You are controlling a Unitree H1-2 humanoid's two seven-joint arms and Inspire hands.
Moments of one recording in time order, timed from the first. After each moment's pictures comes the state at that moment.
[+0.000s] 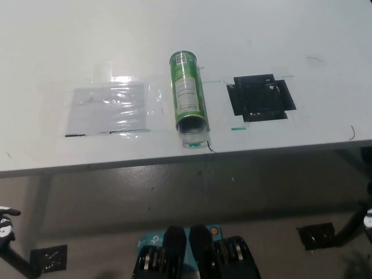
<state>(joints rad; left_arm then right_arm) 0.11 0.34 0.30 -0.18 -0.21 0.25 -0.10 0.01 -0.11 -0.21 -0.10 -0.05 0.10 -0.09</state>
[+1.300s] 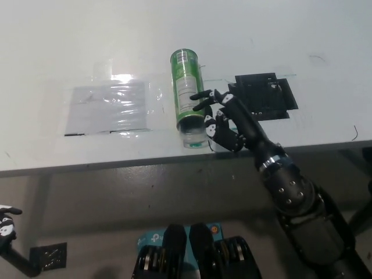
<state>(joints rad) 0.09 0.35 0.29 -0.19 -0.22 0.28 -0.10 -0.61 -0.10 0.33 0.27 -0.29 0.01 0.02</state>
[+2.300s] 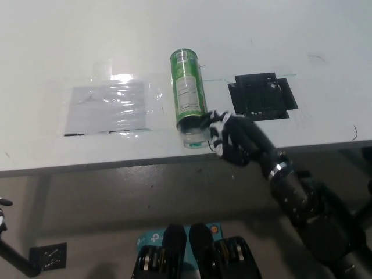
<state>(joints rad) 0.08 0.39 0.31 -0.22 -0.23 0.29 -0.11 -0.60 -0.18 0.42 0.43 -0.47 -0.17 0.02</state>
